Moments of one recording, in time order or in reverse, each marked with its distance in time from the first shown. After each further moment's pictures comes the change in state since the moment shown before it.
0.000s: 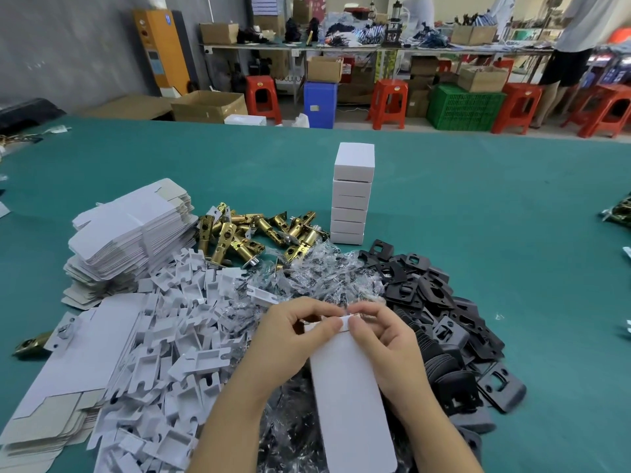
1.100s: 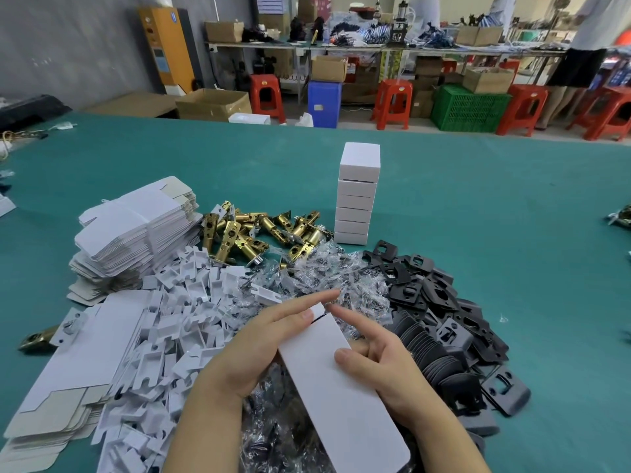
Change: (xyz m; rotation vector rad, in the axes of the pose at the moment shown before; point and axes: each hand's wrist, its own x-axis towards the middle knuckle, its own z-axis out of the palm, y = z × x) left_hand -0.005 0.000 -0.032 -0.258 -0.258 -0.162; right_hand -0.004 -0.004 -0.003 0.085 -0.389 0.215
